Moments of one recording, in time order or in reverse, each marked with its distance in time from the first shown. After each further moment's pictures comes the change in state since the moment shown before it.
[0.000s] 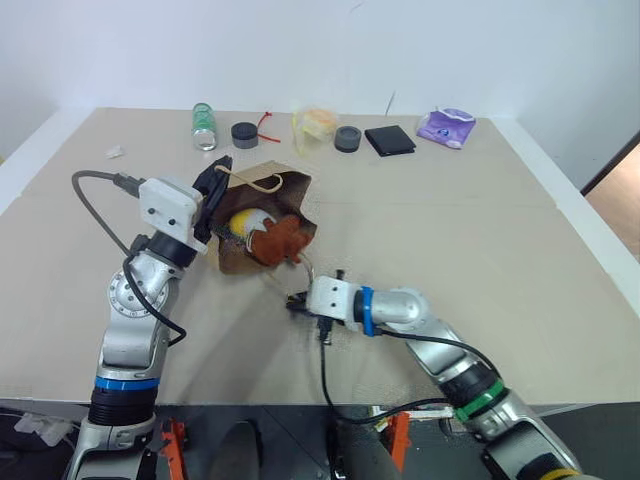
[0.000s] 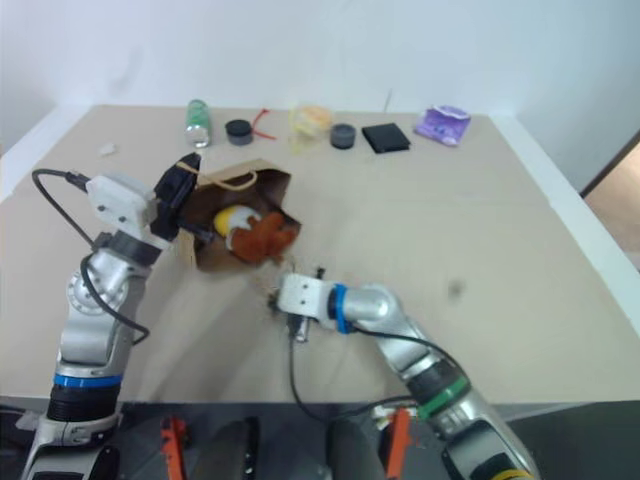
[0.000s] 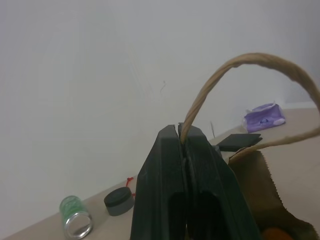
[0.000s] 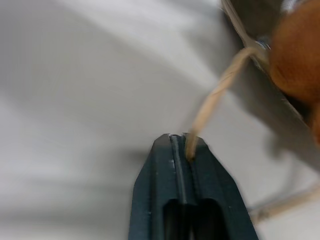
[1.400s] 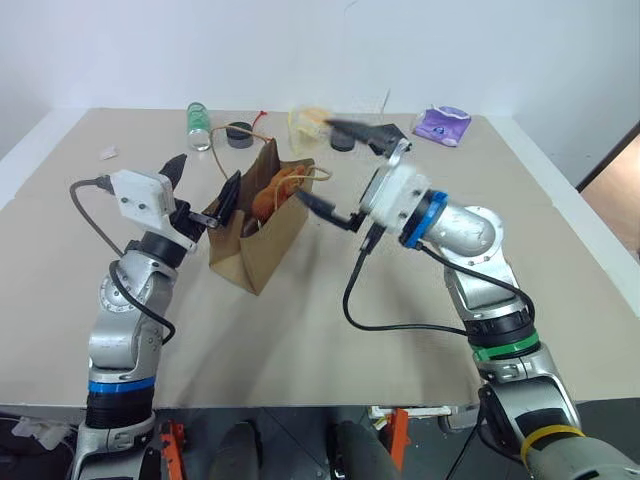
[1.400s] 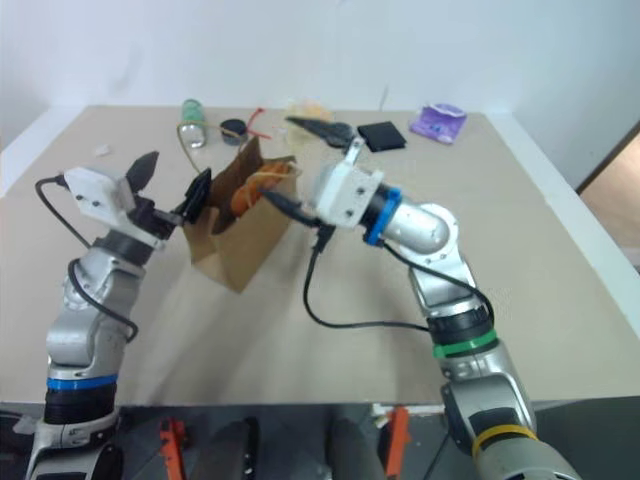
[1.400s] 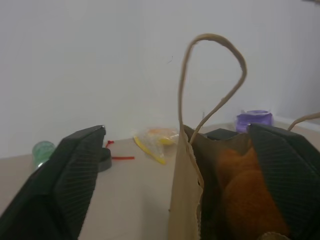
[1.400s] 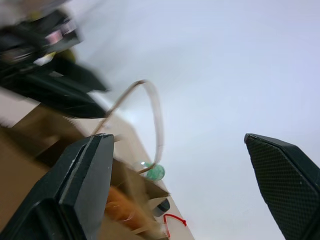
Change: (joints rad) left arm 0.022 -0.028 0.103 -0.076 -0.272 0.302 0.023; right arm -0.253 0.064 -0.293 -0.079 0.150 -0.208 -0.157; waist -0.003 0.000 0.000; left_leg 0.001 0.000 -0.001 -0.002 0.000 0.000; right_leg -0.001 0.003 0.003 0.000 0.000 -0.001
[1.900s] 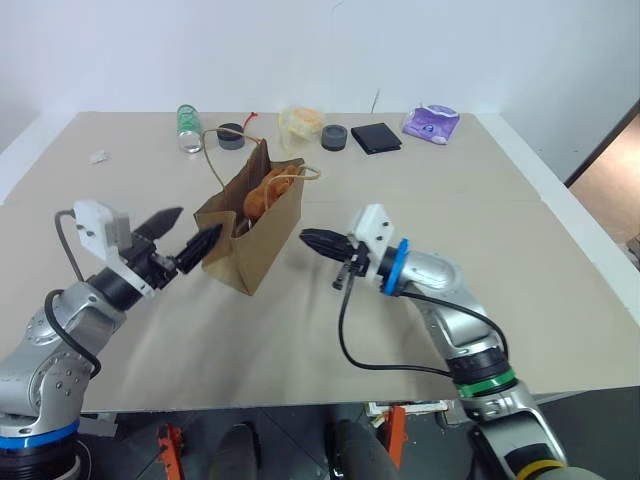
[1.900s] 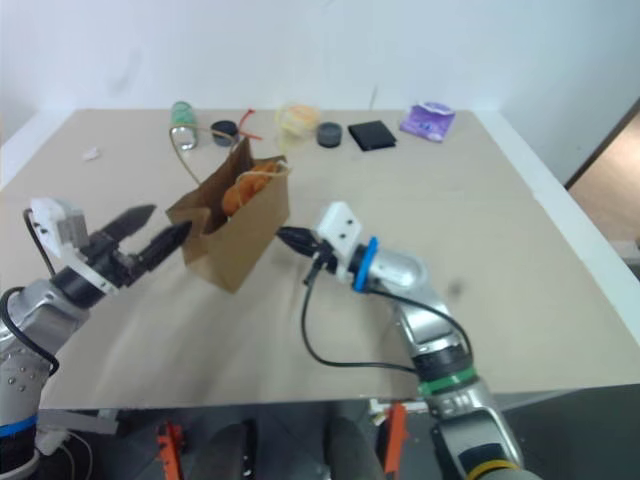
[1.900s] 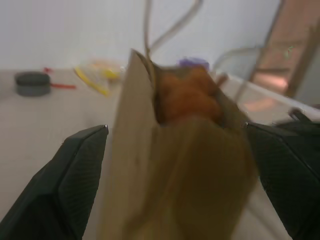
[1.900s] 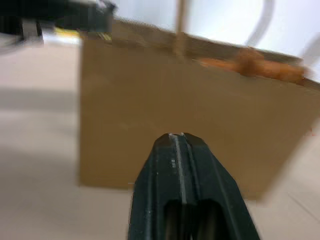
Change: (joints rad) left arm 0.257 0.261 0.145 -0.147 -0.376 0.328 -0.216; right arm 0.134 0.139 0.124 0.046 0.124 0.370 0.096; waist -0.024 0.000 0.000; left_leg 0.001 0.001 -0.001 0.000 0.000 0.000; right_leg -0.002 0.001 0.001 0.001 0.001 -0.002
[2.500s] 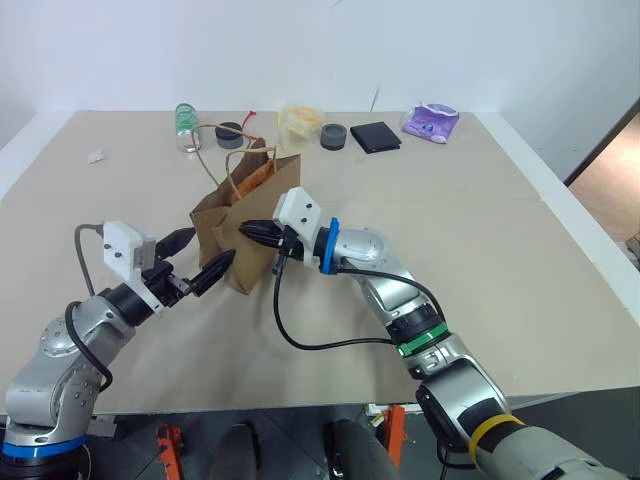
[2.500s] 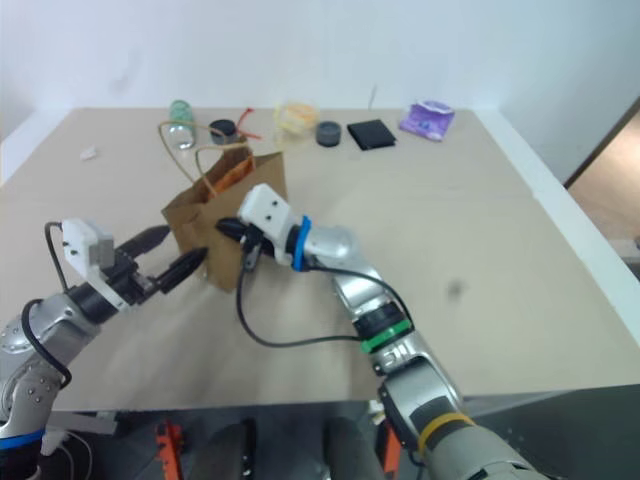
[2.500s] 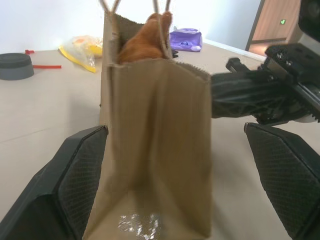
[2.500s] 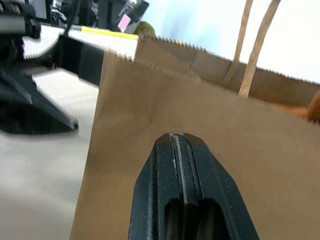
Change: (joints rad) left arm 0.021 -0.038 -0.075 0.016 0.149 -0.084 -0.022; right arm -0.251 0.188 0.081 0.363 -0.131 -0.117 0.000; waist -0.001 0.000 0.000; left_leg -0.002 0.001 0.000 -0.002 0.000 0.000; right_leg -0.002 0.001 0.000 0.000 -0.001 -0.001
